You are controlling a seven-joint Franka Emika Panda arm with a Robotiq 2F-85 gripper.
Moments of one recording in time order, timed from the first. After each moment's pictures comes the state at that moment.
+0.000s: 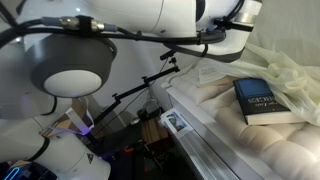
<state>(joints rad) -0.60 1.00 0.91 -1.35 -2.07 3.47 -2.60</state>
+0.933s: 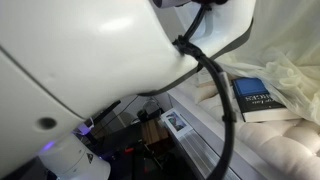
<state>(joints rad) -1.25 1.35 1.66 -1.74 -2.62 2.91 -2.62</state>
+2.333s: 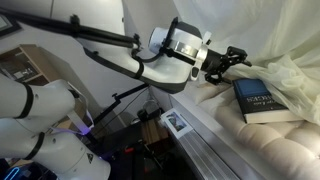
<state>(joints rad) -1.06 0.68 1.12 -2.15 -2.10 2.61 -2.61</state>
